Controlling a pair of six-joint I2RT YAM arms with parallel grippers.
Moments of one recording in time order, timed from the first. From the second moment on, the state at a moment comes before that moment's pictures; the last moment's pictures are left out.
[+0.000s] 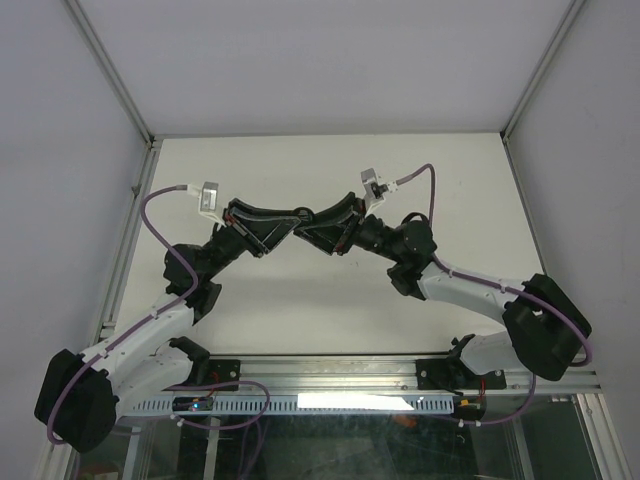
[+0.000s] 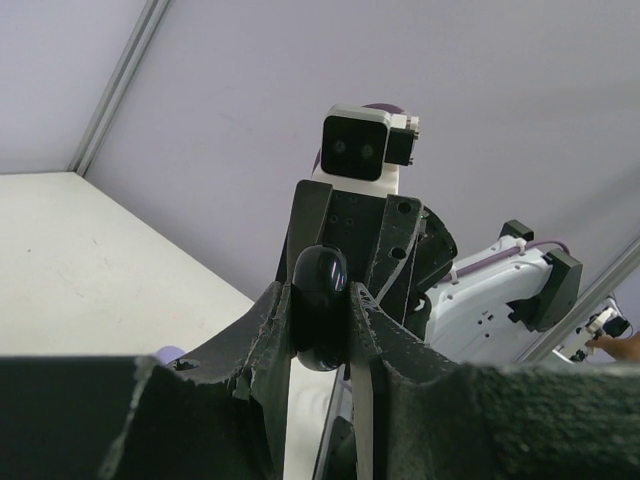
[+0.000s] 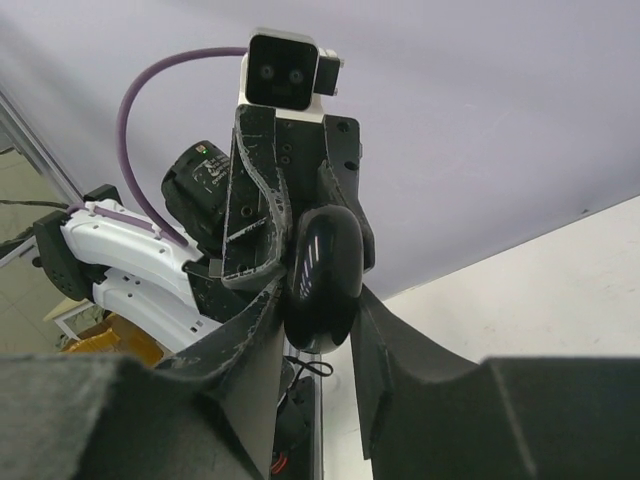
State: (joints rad) left arm -0.52 0.93 0.46 1.01 0.46 -0.92; right arm 0.81 1.35 0.69 1.14 -0.50 0.73
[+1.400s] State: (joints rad) left arm -0.57 0.84 0.70 0.45 0.55 -0.51; right arm 0.71 1.19 0.75 0.63 -0.74 0.50
